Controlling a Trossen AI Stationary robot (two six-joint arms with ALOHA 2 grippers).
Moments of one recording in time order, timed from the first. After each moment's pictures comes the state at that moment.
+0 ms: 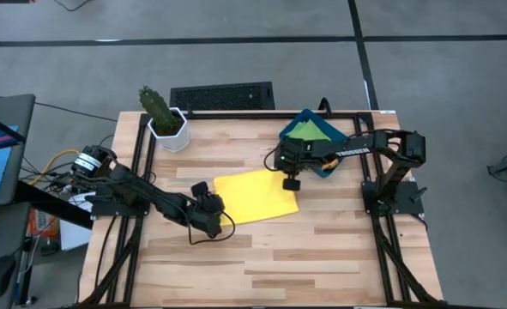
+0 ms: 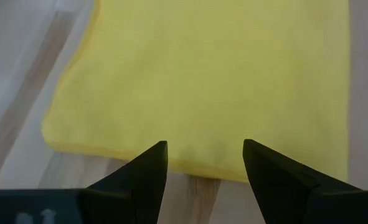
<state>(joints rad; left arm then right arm) -0.38 1.60 0.74 -0.30 -0.56 -0.56 -0.23 1.71 0.98 -0.45 0.12 -0.22</state>
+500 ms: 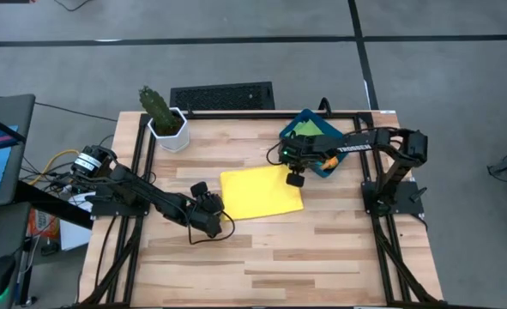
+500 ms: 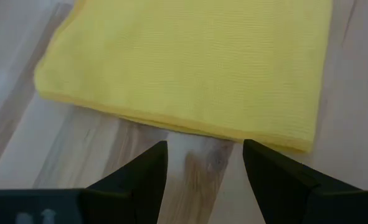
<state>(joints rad) -0.38 1.60 0.72 -0.29 -0.55 -0.58 -0.29 1.70 0.98 -0.55 0.13 -0.13</state>
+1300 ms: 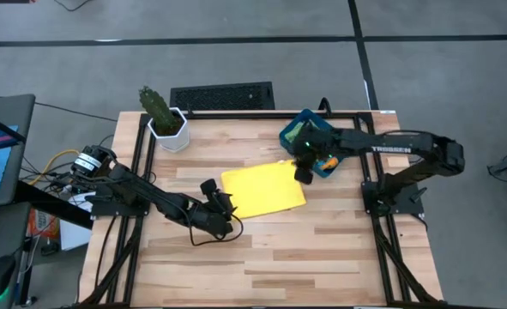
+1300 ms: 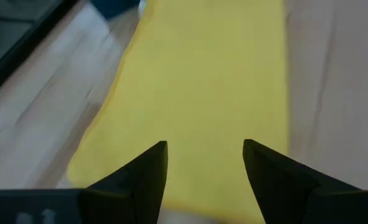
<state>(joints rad) -0.38 1.60 0.80 -0.14 -0.72 -0.45 -0.28 1.37 0.97 -0.62 0.03 -0.07</state>
